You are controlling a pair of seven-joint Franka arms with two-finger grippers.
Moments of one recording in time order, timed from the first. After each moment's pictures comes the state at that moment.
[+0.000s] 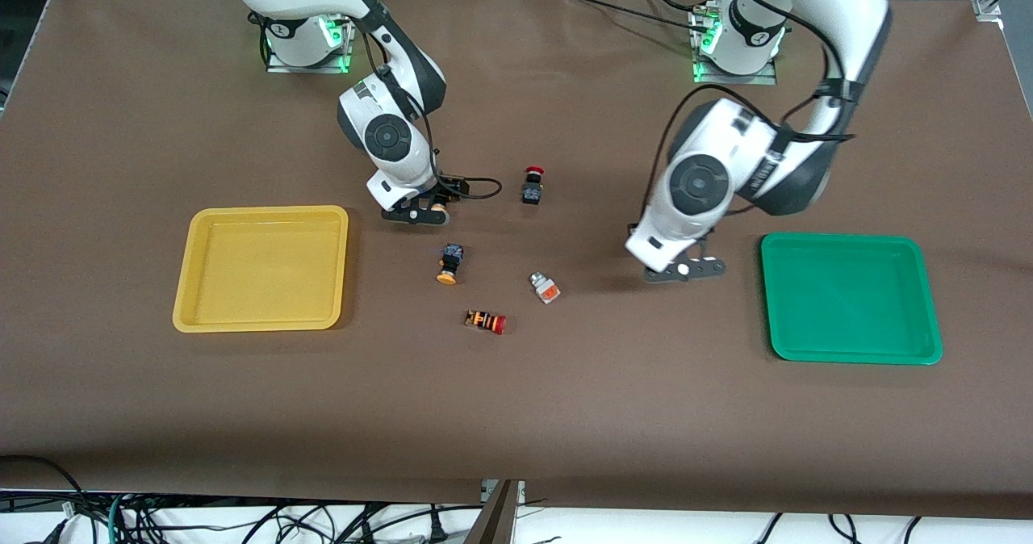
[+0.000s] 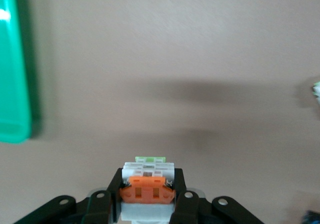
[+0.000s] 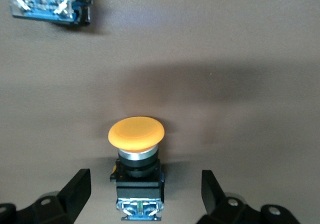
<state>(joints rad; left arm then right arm) -0.13 0.46 -0.33 -1.69 0.18 1.89 -0.57 0.41 0.47 0.25 -2.13 0.03 2.47 0.71</state>
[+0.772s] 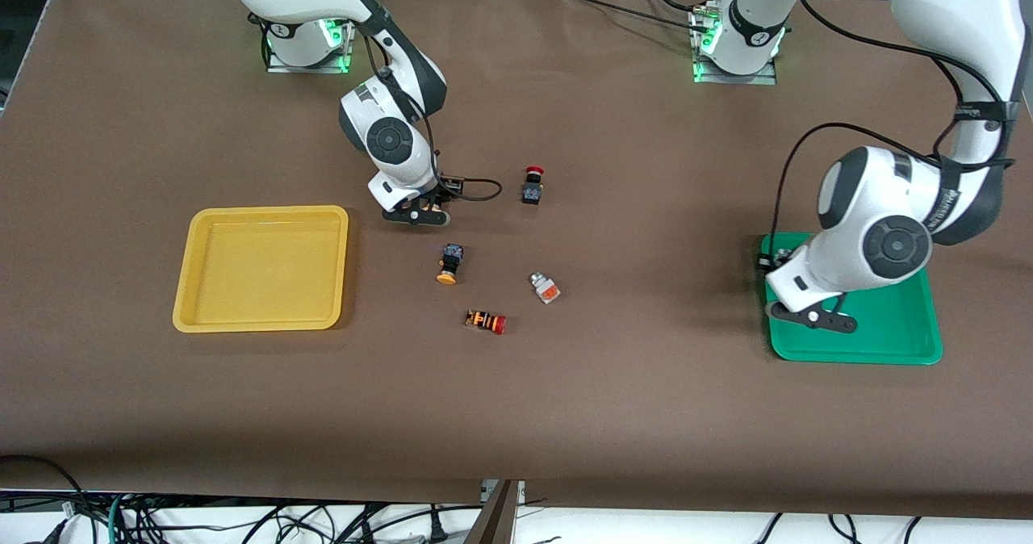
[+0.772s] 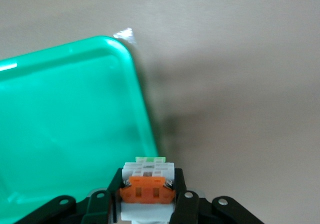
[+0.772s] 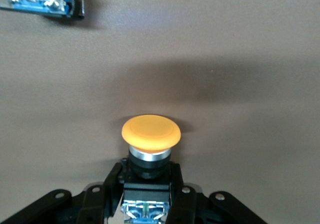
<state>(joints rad) 0.20 0.50 -0.31 -1.68 0.25 1.96 0.04 0.41 0.48 0.25 -2.13 0.03 2.47 0.71</state>
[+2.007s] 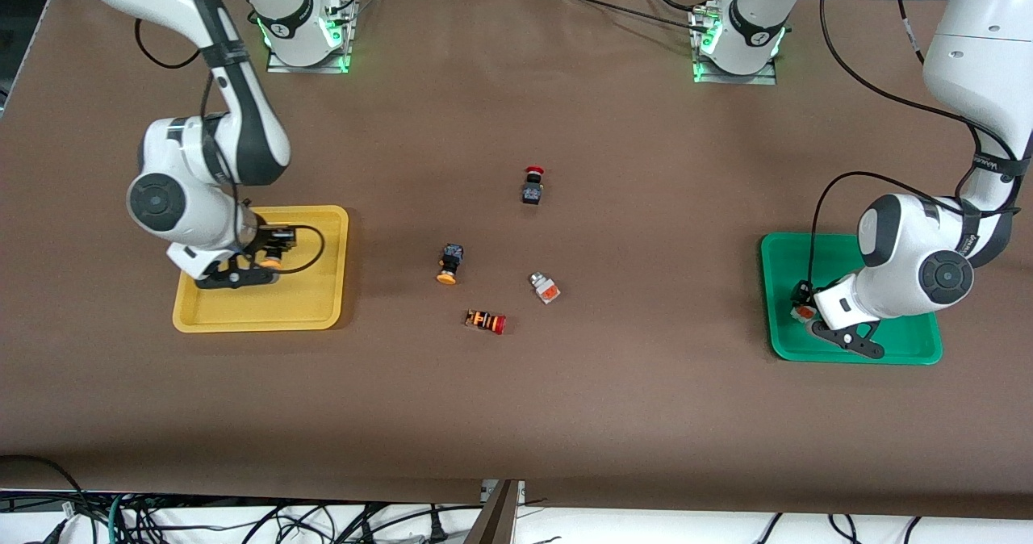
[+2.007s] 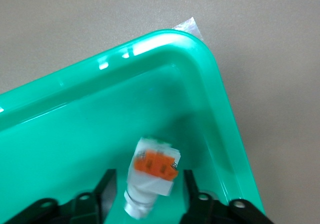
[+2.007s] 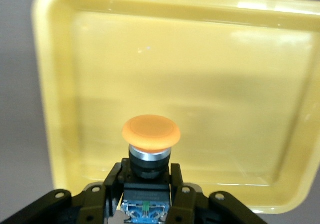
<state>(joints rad) 0.36 0.68 -0.31 -1.71 0.28 2.24 0.30 0.29 0.37 -0.20 -1.97 0.03 2.16 -0.02</state>
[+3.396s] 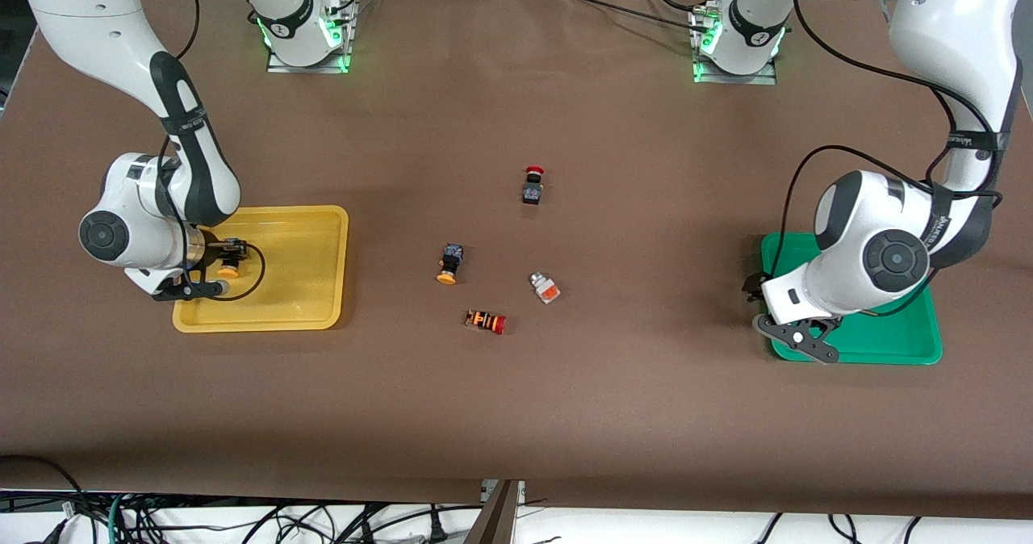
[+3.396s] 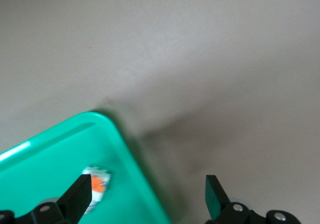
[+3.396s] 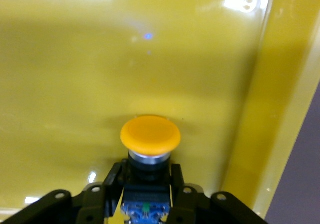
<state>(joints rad) 0.17 0.58 -0.36 -1.60 0.25 2.07 0.15 0.10 0.55 -0.20 -1.97 0.03 2.29 -0.22</state>
